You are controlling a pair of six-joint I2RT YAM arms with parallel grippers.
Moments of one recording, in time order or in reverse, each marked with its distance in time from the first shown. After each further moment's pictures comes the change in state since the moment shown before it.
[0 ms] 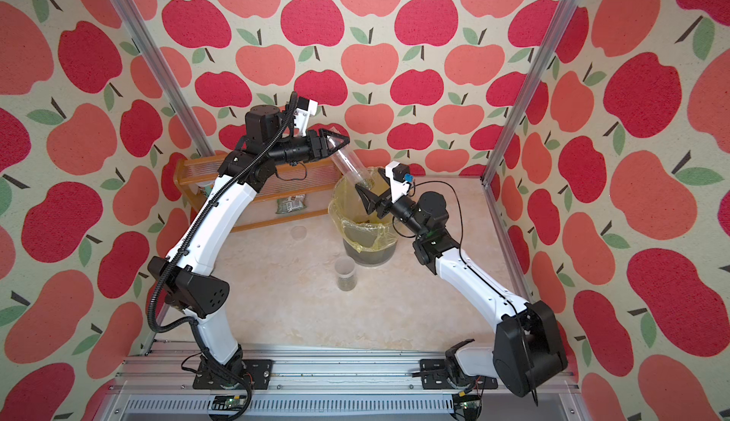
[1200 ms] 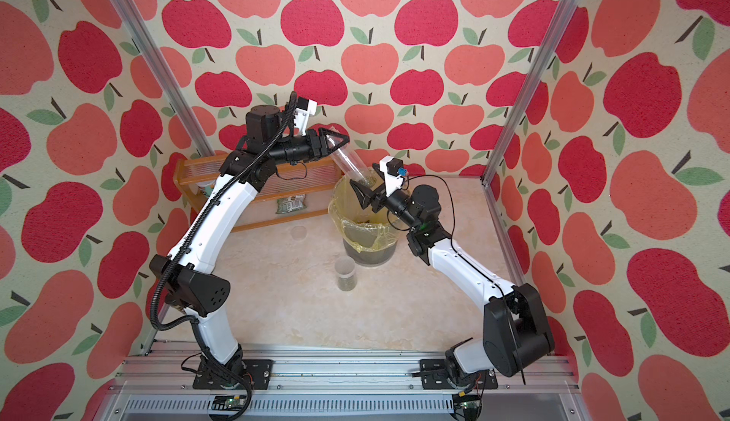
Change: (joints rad) left arm 0.007 0.010 -0.002 0.019 0.010 -0.025; right arm 0.000 0.090 0.060 0.028 -0.018 0.013
